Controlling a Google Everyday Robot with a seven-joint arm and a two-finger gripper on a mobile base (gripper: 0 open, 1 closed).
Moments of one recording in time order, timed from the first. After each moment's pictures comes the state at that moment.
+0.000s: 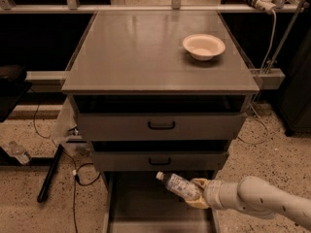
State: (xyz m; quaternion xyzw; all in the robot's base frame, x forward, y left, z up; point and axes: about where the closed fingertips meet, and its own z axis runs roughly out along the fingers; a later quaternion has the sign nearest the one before) arm 0.470 -0.157 0.436 -0.51 0.77 0.15 0.35
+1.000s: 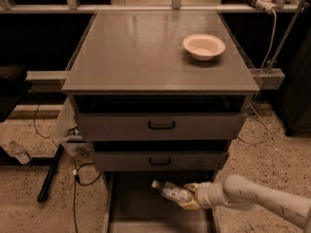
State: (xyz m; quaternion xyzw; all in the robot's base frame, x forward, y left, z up) arm 0.499 -0.145 0.327 -0.53 0.76 0.20 0.31
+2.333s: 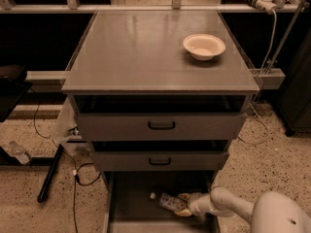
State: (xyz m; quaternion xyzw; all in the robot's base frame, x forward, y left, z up) arm 0.531 -0.139 0.131 -0.56 0.74 0.21 0.32
